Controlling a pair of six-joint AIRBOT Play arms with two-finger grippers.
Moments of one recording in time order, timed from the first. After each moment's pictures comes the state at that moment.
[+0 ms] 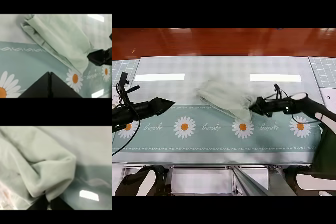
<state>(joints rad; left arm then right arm) 0.23 -0.72 0.57 0.60 -1.05 -1.16 0.05 -1.50 0.80 -0.46 0.92 1.22</state>
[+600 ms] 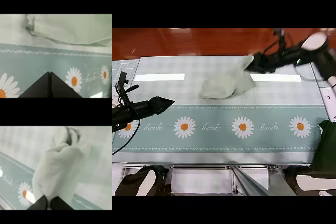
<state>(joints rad) 0.23 -0.72 0.57 0.59 -1.03 -1.17 0.12 -1.53 1.61 -0.79 1.25 1.43</state>
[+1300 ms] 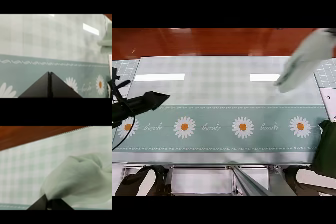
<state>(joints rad) 0.29 -0.72 0.62 0.55 -1.02 -1.17 -0.48 -1.40 2.02 -0.88 1.60 1.60</state>
